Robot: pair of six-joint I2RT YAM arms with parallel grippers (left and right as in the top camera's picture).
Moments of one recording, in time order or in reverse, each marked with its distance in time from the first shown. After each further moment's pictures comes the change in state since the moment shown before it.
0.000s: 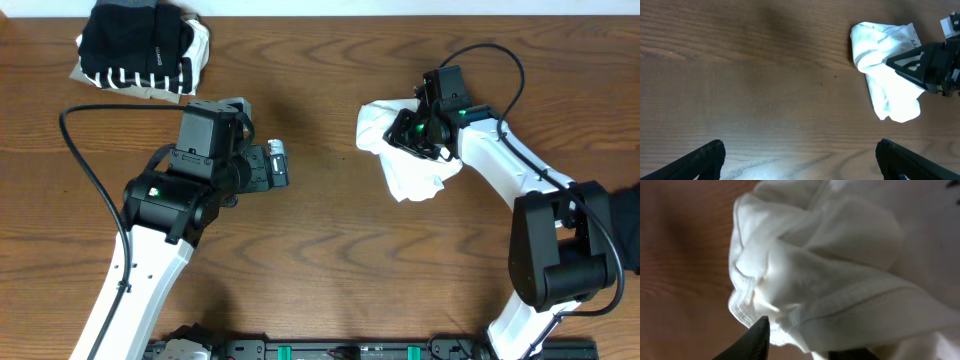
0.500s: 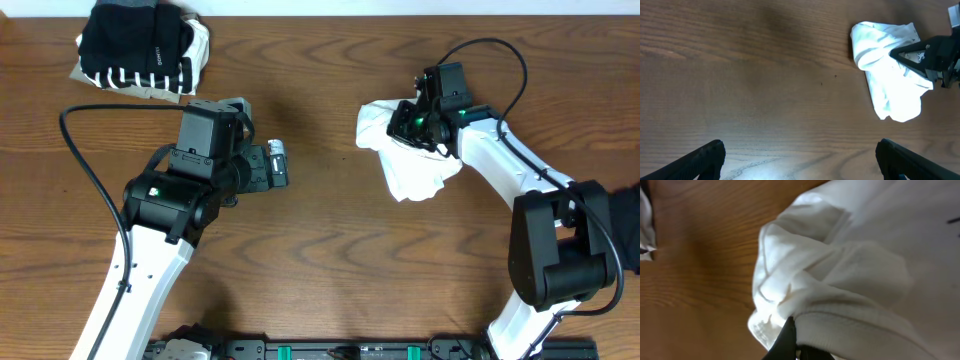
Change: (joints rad) left arm 0.000 0.000 0.000 -0.001 0.000 0.001; right arm 0.000 0.002 0.001 0.093 -0.013 0.032
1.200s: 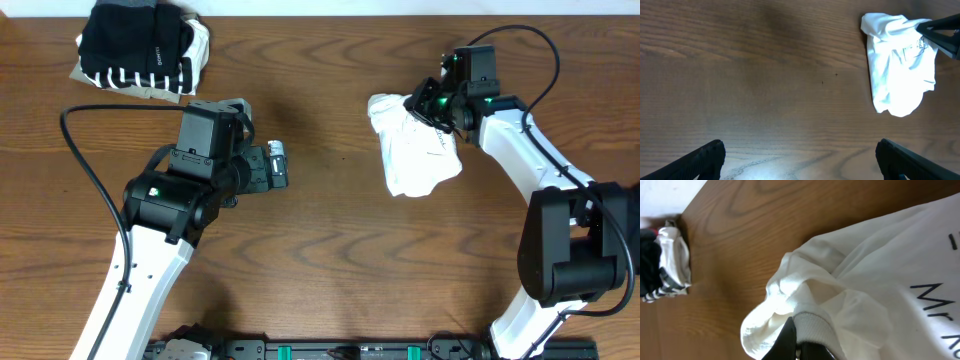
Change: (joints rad) left arm 0.000 0.000 0.000 -0.006 0.000 0.003; right arm -0.102 0.001 0.058 0.053 -0.038 0.050
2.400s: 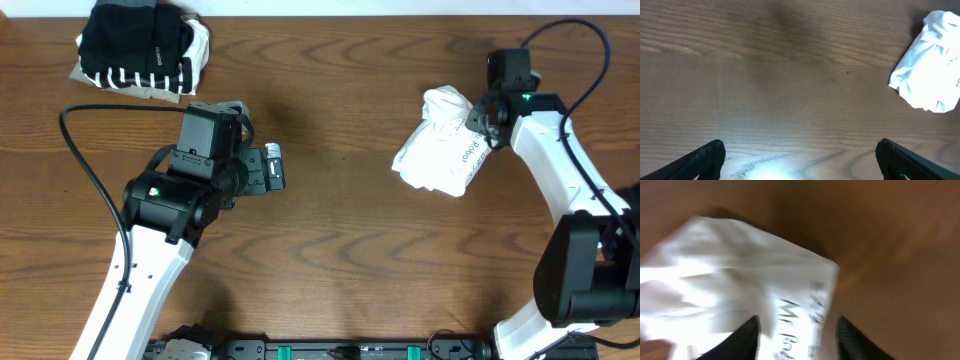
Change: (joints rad) left arm 0.000 0.000 0.000 -0.026 -0.046 0.015; right arm -0.088 -0.117 0.043 -0.334 0.604 -0.305
